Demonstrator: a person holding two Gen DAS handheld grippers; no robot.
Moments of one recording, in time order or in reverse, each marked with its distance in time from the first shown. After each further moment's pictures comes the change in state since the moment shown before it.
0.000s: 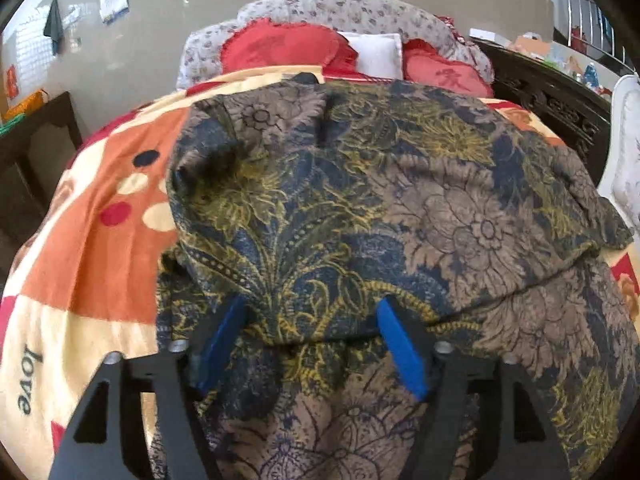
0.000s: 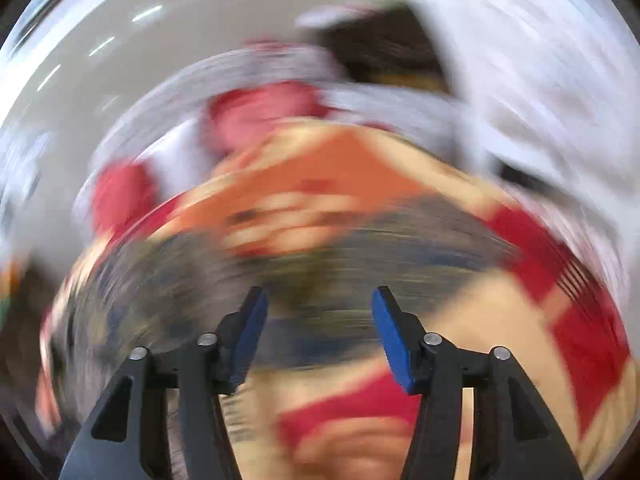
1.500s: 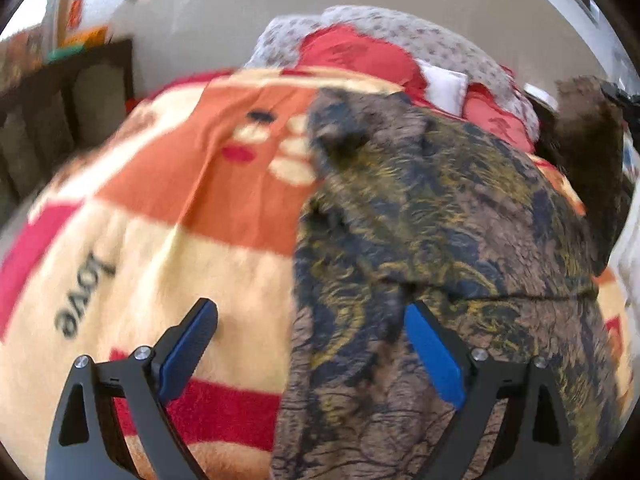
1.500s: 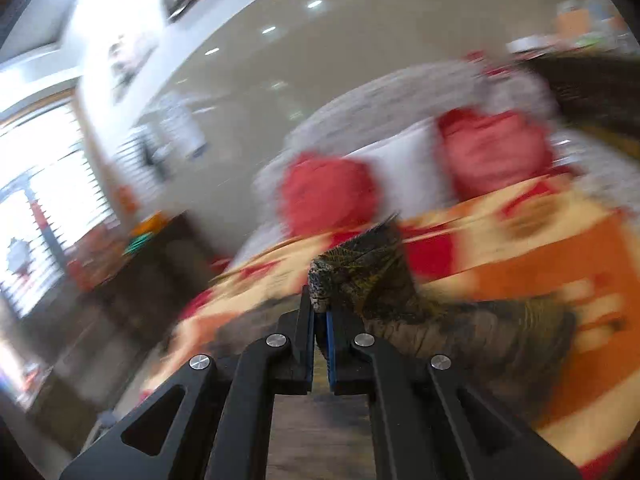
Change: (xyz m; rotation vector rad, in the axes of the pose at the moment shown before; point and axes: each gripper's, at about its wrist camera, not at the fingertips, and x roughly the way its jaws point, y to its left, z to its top) left arm -0.041 0.089 -0.045 -0.313 -0.008 -0.002; right arm -0.027 0.356 -0.086 -0.516 0.084 0.739
